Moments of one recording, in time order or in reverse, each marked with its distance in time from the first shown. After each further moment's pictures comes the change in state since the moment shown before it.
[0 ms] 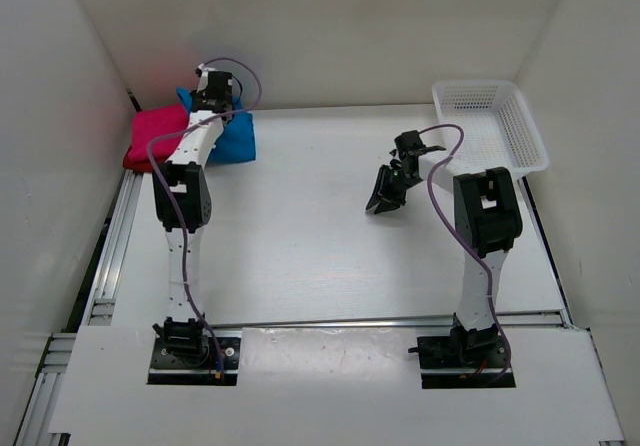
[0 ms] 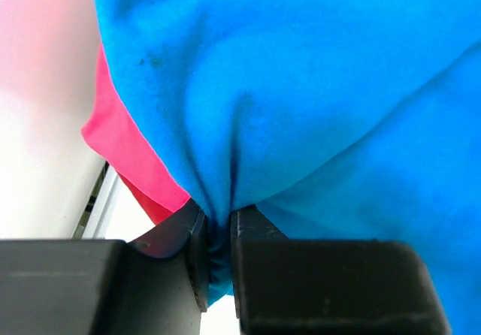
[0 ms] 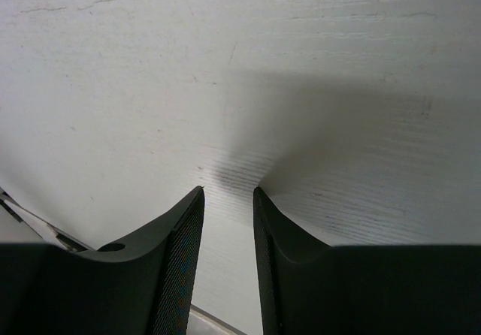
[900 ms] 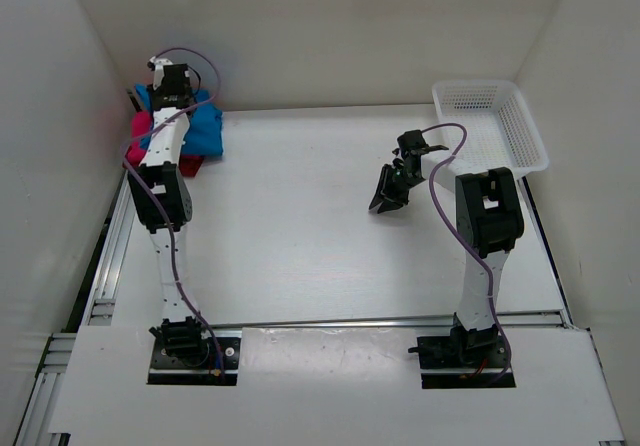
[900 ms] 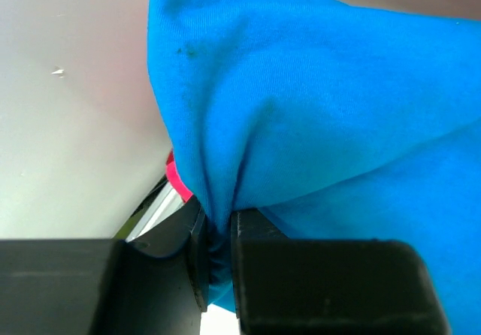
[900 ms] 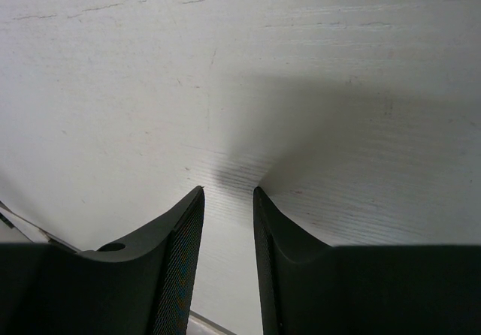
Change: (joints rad) left arm 0.177 0.001 0.068 0.064 -0.003 0.000; right arm -0.016 -0.006 -0.001 -0.006 0.018 -0.023
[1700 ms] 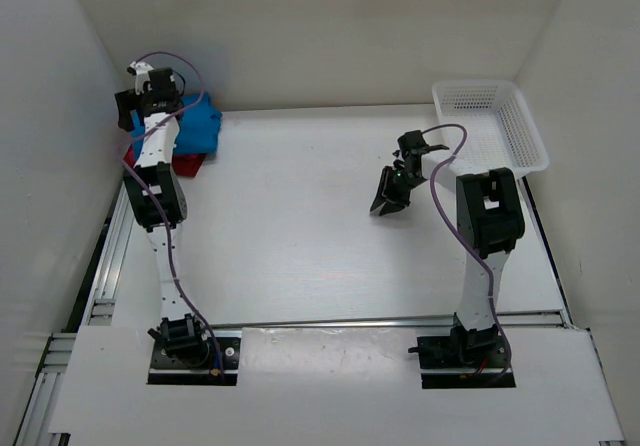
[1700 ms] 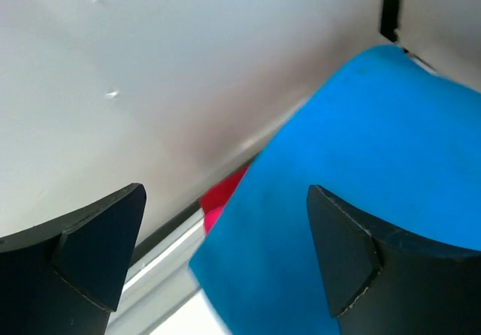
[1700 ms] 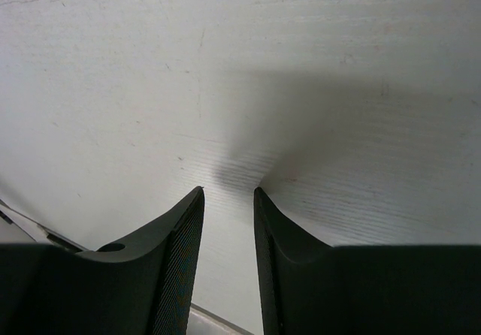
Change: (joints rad) left arm 0.084 0.134 0.101 0.129 -0.126 0.001; right arm 0.000 -0.003 0.001 -0.032 -0.002 -0.004
